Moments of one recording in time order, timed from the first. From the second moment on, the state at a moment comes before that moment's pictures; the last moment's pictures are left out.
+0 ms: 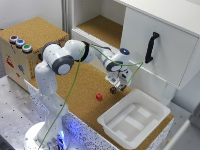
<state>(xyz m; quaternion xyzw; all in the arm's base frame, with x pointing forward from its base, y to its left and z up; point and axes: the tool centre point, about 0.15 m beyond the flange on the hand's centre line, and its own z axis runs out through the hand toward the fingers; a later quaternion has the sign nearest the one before) 0.477 -0.149 0.278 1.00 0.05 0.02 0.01</state>
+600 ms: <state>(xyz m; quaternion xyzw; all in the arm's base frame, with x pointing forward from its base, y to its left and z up) 0.439 -0.171 0.277 1.00 0.03 0.02 0.03</state>
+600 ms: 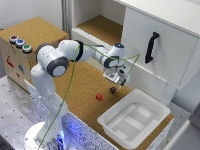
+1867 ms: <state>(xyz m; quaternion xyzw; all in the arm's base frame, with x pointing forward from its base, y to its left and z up) 0.438 -0.186 0.235 1.00 0.02 0.07 0.02</state>
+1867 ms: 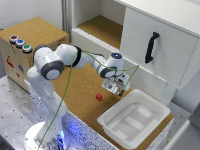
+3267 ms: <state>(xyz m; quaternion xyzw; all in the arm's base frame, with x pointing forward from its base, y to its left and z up) 0.475 -0.139 0.206 1.00 0.04 0.08 0.00</state>
